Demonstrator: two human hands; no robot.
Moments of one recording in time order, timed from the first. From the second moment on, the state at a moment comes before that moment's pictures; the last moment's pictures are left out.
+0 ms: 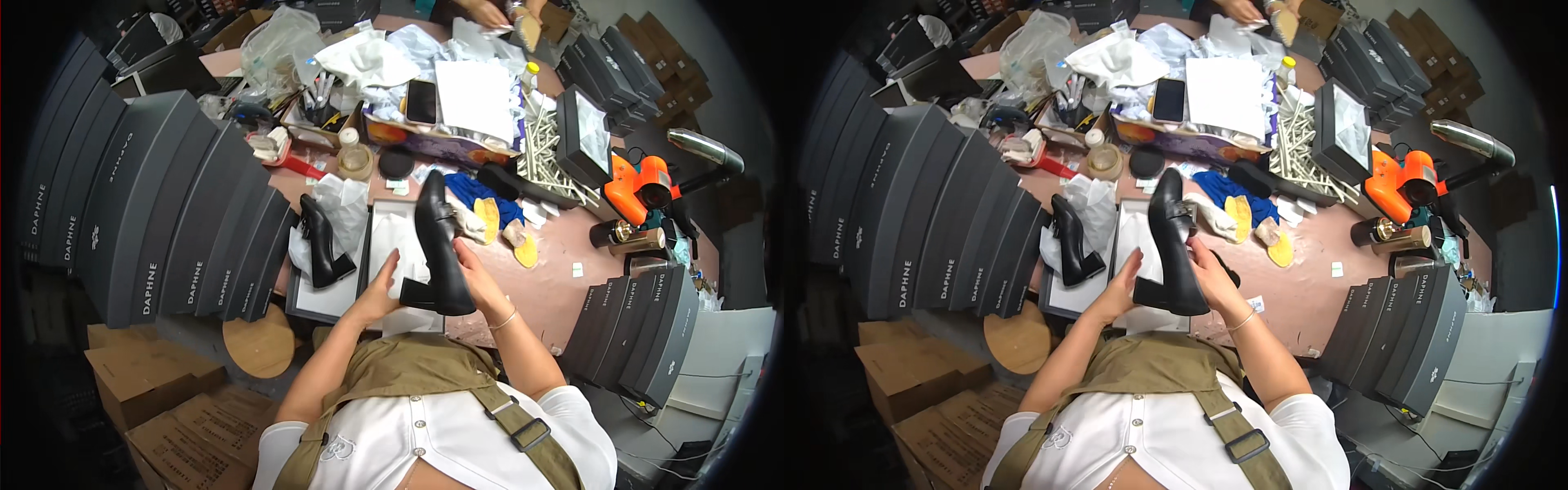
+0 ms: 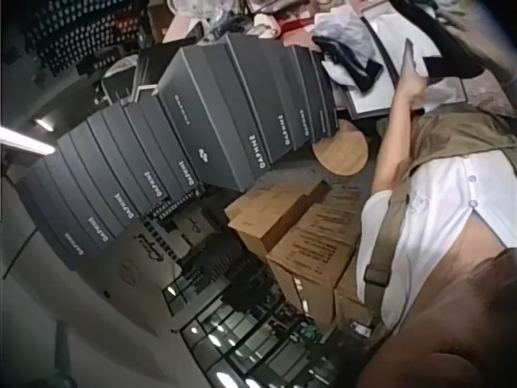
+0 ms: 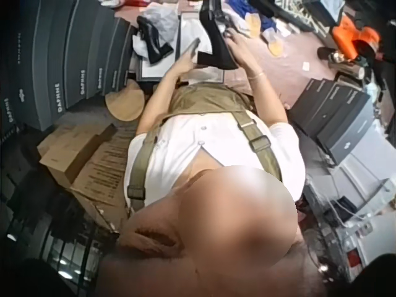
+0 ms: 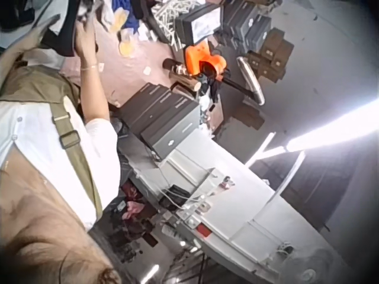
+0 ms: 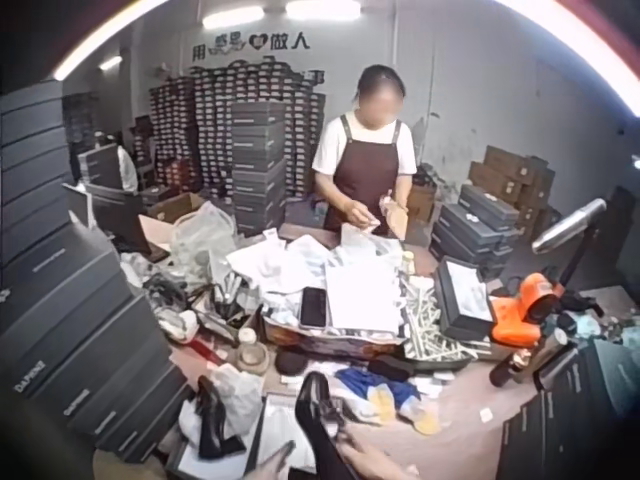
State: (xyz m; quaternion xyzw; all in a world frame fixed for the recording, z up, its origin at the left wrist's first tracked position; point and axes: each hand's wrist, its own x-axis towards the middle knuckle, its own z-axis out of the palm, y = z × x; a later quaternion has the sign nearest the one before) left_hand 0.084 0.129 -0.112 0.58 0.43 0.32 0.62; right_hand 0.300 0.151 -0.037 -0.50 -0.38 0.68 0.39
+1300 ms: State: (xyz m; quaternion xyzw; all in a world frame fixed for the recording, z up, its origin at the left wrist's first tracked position) left_hand 0.055 0.084 -0.055 -0.05 0.46 0.56 0.69; right_hand 0.197 0.139 -0.041 -0.23 -0.92 0.32 0.03
